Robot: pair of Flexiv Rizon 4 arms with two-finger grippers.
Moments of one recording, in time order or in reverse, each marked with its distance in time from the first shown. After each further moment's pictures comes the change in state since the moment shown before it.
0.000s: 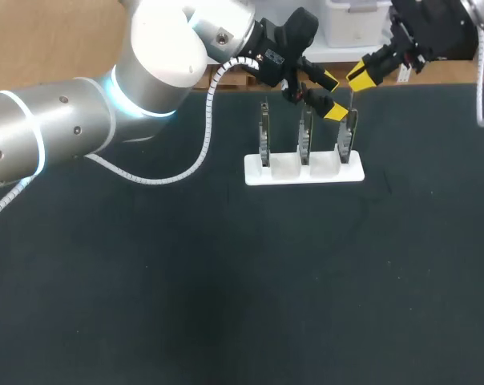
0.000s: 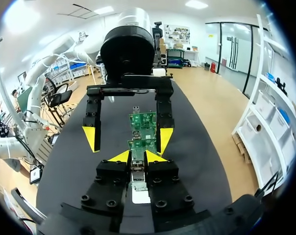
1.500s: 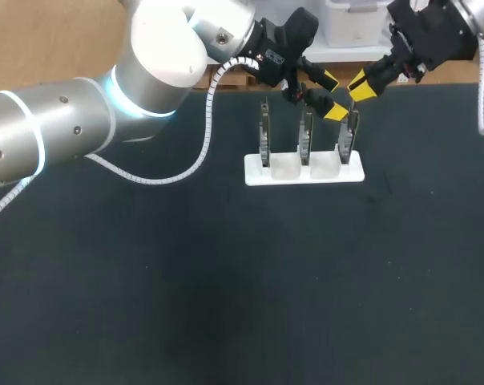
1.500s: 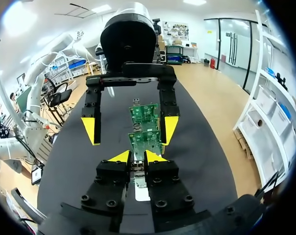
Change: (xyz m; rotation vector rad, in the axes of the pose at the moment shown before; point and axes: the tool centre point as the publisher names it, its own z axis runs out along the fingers) left arm 0.000 0.000 0.000 0.000 0.000 0.000; right arm 0.014 0.005 0.007 -0.005 0.025 0.022
